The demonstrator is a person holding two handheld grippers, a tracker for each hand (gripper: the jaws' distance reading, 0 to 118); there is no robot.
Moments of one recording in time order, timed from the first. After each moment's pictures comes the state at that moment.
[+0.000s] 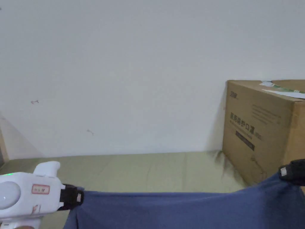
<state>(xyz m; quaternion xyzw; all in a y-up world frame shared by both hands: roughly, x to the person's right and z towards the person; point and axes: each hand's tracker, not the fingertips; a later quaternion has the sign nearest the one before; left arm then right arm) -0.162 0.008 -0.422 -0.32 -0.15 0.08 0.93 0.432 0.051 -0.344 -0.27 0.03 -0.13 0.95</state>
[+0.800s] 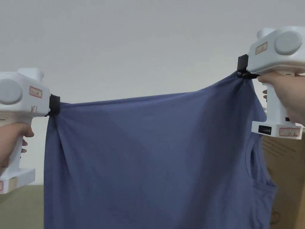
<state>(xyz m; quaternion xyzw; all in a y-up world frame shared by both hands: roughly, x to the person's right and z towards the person) -0.153 0.186 -0.597 -0.11 -0.04 0.01 0.99 0.351 0.274 -0.568 -0.05 -0.05 -0.03 1.00</state>
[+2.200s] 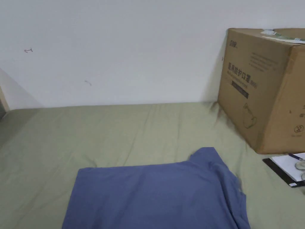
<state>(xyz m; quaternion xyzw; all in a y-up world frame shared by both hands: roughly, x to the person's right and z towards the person) -0.198 -0.246 -0.232 -0.55 -0.08 0.05 0.83 0.379 -0.238 -0.163 -0.56 -0.02 -0.07 0.82</state>
